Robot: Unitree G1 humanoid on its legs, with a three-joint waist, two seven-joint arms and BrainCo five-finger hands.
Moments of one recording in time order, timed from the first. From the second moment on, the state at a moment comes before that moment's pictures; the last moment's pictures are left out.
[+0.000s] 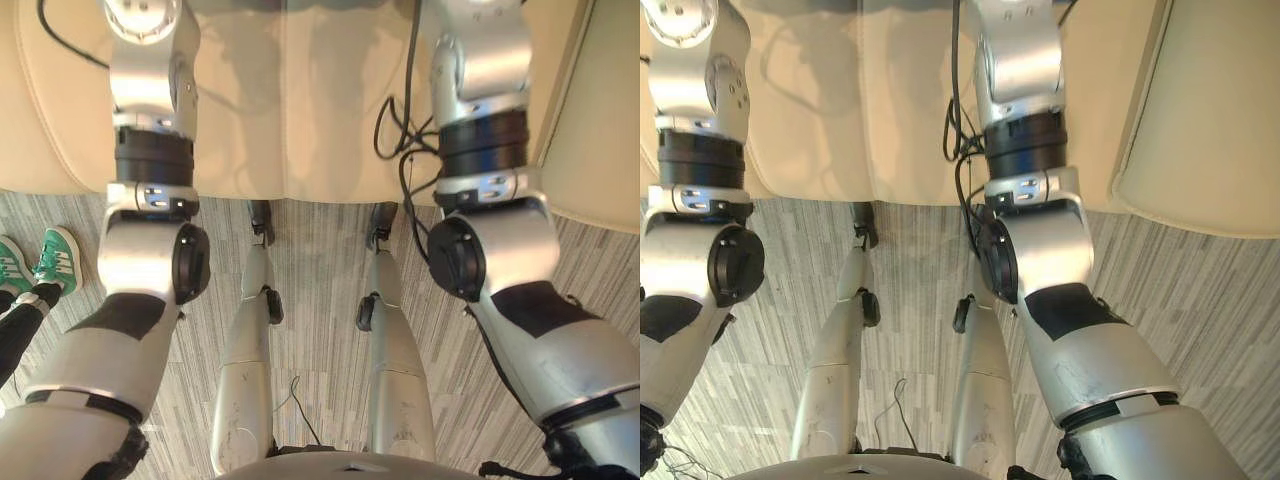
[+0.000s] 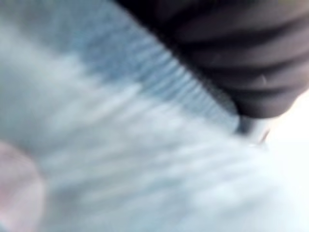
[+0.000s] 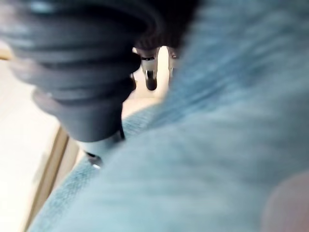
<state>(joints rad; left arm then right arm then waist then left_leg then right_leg) -1.34 0.25 0.20 0.57 -0.06 -0.06 0.63 -1.43 -0.18 -0.08 0.51 -0.09 0.02 -0.68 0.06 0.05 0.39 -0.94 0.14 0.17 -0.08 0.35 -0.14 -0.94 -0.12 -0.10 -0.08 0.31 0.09</state>
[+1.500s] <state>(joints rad) 0.11 0.02 0.21 0.36 -0.19 -0.12 0.21 0.14 -0.04 -0.07 0.14 -0.10 -0.06 -0.18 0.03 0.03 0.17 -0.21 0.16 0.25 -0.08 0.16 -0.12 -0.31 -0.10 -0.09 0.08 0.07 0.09</state>
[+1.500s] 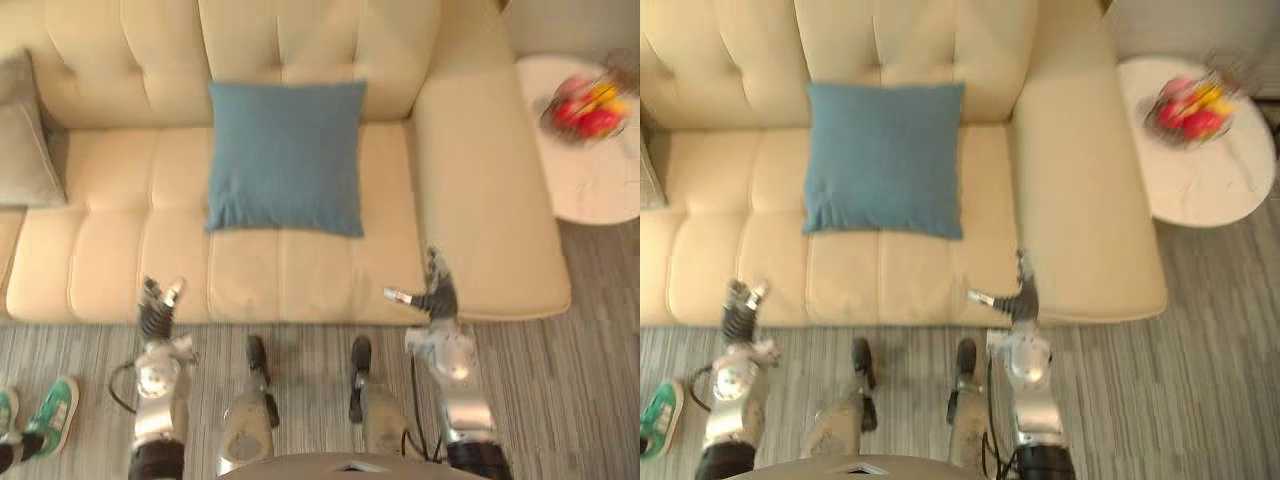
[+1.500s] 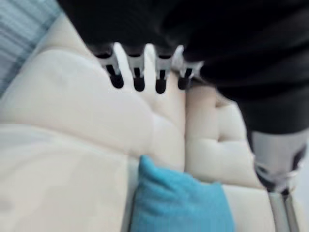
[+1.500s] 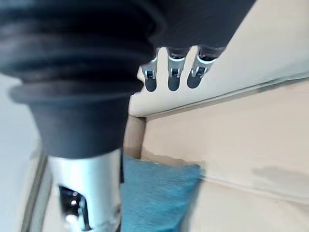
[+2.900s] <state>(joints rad) 0.13 0.02 0.23 1.01 0.02 -0.04 0.14 0.11 -0.03 -0.37 0.98 -0.04 0.00 -0.11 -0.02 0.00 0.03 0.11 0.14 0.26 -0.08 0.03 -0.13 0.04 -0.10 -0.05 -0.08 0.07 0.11</state>
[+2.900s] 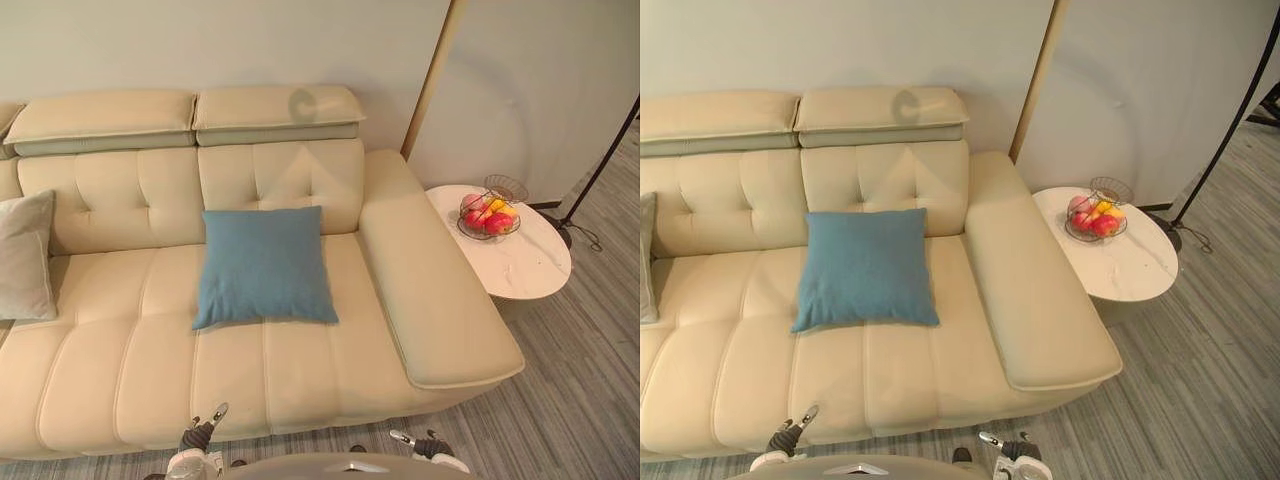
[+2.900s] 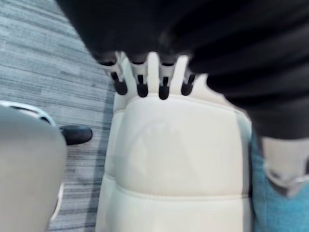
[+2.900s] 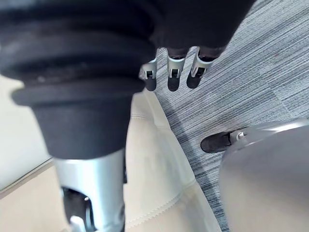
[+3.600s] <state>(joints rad) 0.11 0.04 0.19 1.04 0.03 -0.04 0.14 0.11 -0.05 -0.37 1.02 -0.03 0.00 -0.12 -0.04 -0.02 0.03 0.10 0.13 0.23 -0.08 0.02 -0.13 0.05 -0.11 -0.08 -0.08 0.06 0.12</state>
